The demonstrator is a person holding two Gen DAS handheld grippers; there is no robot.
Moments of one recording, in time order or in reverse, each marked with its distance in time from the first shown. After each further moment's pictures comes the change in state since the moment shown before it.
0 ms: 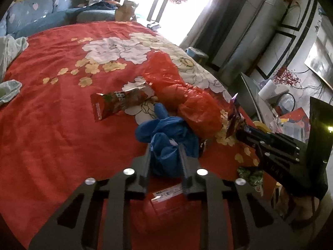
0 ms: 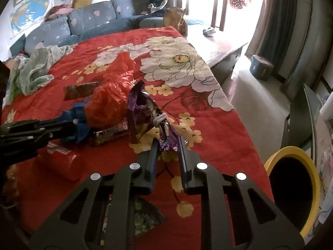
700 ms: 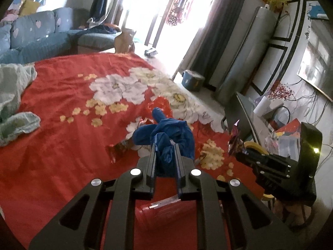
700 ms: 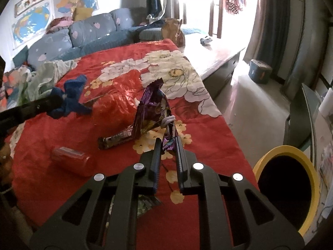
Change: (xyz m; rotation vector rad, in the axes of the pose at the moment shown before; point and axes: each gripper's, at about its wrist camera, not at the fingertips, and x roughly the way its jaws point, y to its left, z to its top) left arm -0.063 -0.012 0.022 0.032 -0.168 0.001; right arm -0.036 -0.013 0.000 0.039 -0.069 0.026
